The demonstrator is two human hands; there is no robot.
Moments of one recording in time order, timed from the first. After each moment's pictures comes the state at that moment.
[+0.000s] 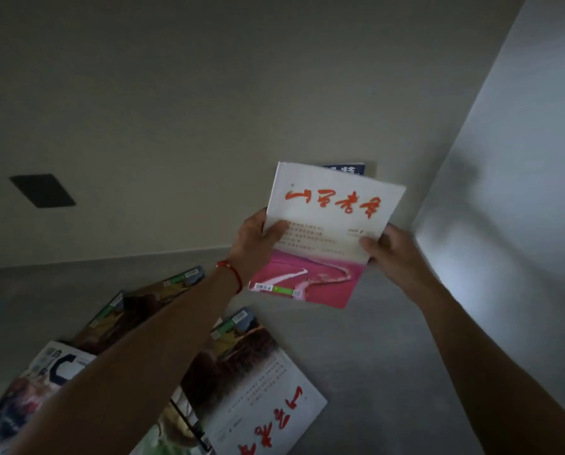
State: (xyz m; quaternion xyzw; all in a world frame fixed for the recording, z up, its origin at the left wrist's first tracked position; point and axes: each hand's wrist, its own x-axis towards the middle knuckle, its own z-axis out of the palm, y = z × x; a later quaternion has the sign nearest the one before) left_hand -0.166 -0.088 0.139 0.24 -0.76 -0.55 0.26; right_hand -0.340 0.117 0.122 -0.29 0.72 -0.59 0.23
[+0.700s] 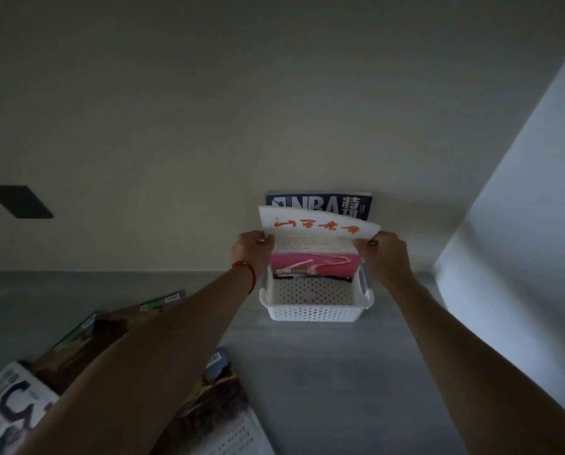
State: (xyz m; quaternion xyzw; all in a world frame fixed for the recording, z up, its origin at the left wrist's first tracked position) left_hand -0.289 -0.158 0.070 0.52 -0.68 -0.46 0.25; right_hand -0.484 0.017 0.067 -0.35 0.84 -0.42 0.07
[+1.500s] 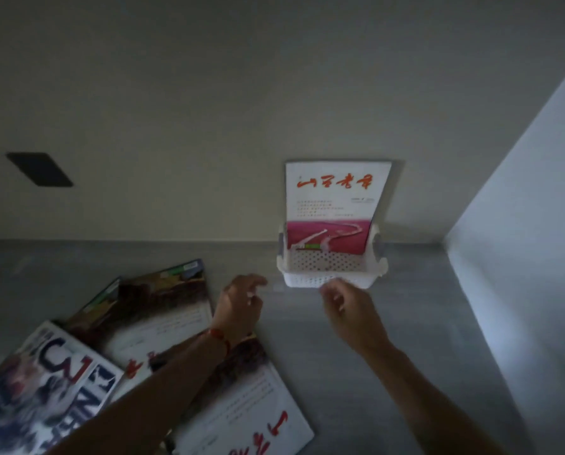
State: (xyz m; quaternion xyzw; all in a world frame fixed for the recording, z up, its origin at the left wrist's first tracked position) left_hand -0.144 -0.078 0.020 0.42 -0.81 -0.37 0.21; right_hand -0.326 0.075 0.013 -0.44 0.79 -0.41 0.13
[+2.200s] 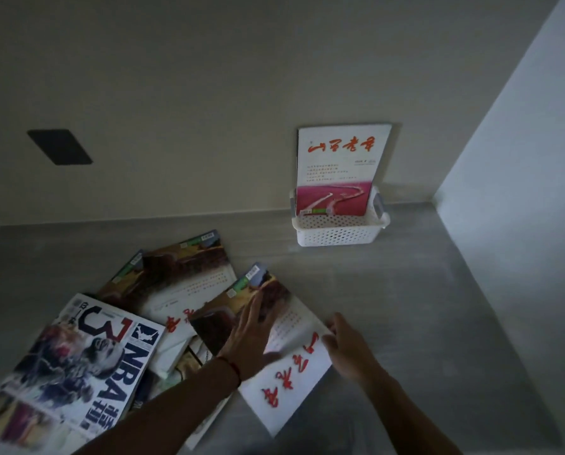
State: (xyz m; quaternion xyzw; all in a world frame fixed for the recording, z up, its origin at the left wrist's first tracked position) left_hand -0.010 -0.015 -0.036 0.25 -0.95 -0.17 -0.08; right_hand -0.173 0.150 -0.022 -0.33 0.84 -0.26 0.35
